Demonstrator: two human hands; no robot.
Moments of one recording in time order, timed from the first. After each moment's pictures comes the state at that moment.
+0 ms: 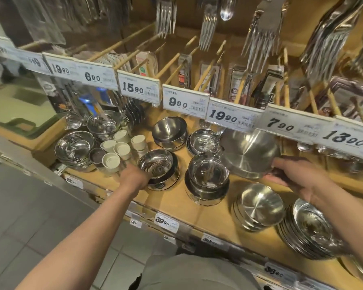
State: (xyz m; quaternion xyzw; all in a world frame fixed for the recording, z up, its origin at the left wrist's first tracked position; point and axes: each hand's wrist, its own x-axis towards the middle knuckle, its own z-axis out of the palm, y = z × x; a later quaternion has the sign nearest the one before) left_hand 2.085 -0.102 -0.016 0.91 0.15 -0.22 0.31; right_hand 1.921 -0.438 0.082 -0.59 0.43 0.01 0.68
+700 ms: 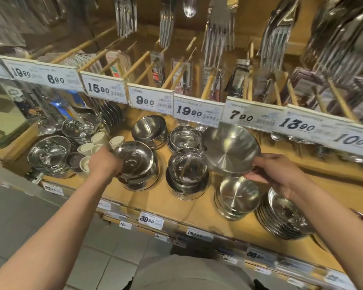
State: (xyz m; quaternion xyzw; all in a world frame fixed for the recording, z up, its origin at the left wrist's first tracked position) left_hand 2.100 -0.109 0.032 0.96 0.10 -0.09 0.23; right_hand 1.891 -0.441 0.083 -0.57 0.42 0.00 0.70
